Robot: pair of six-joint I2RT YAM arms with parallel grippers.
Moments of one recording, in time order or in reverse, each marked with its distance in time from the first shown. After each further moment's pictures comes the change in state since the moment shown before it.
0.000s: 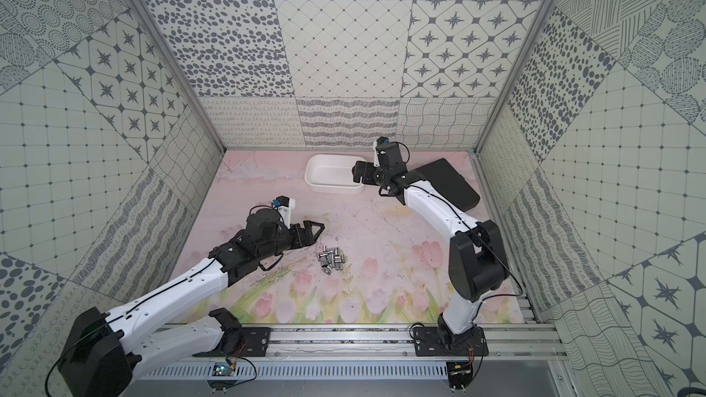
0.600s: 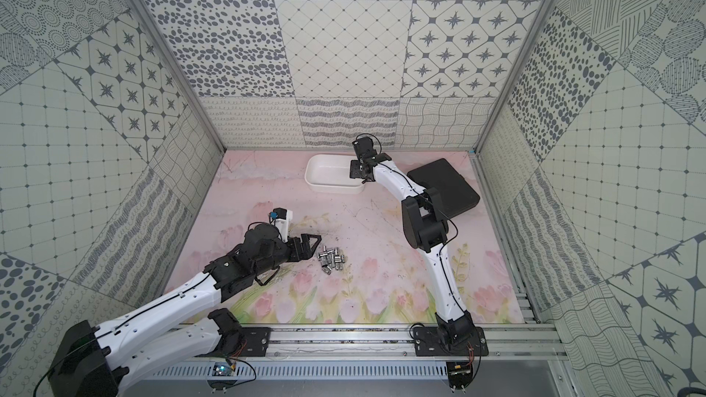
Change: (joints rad) left arm -0.058 -0.125 -0.113 0.003 -0.116 0.006; right arm -0.005 0.579 0.626 -0.299 0.240 -0.025
